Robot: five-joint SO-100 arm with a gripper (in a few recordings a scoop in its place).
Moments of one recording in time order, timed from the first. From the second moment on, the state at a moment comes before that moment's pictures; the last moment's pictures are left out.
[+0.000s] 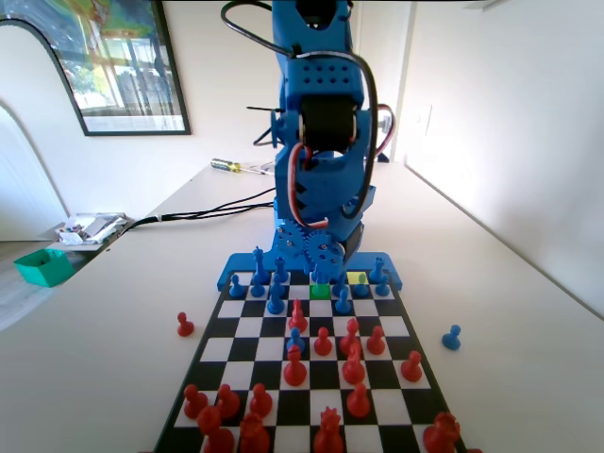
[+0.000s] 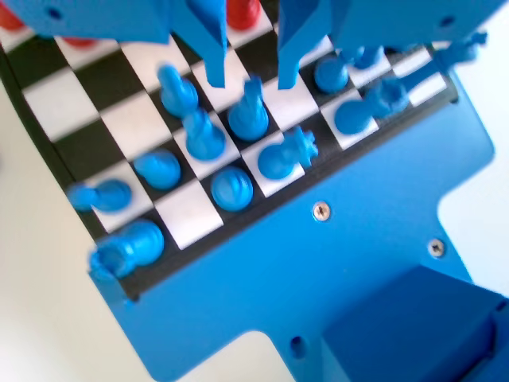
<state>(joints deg) -1.4 89.4 128.8 56.8 -56.7</state>
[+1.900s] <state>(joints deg) -1.8 168.6 120.6 96.9 -103.0</state>
